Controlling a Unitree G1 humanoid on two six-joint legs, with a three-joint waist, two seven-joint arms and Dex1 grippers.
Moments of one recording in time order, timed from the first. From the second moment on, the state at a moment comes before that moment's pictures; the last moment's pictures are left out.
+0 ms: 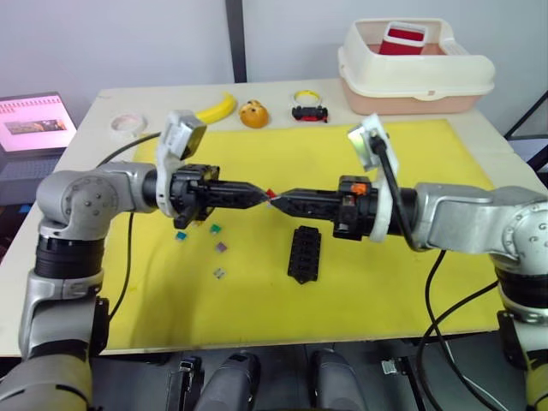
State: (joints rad) left arm -0.79 0.70 0.00 -0.06 -0.92 1.12 -1.28; right arm -0.76 -0.85 0.10 -0.43 1.95 1.00 -0.11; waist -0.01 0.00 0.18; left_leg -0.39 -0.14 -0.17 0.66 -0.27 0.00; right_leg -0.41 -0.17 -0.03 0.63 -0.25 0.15
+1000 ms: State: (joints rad) left arm -0.48 0.69 -0.26 -0.17 -0.39 0.39 -1.34; right arm -0.67 -1.04 0.41 -0.68 0.66 0.97 0.76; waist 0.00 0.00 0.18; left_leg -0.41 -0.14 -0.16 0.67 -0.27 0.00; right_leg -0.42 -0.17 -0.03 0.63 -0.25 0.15
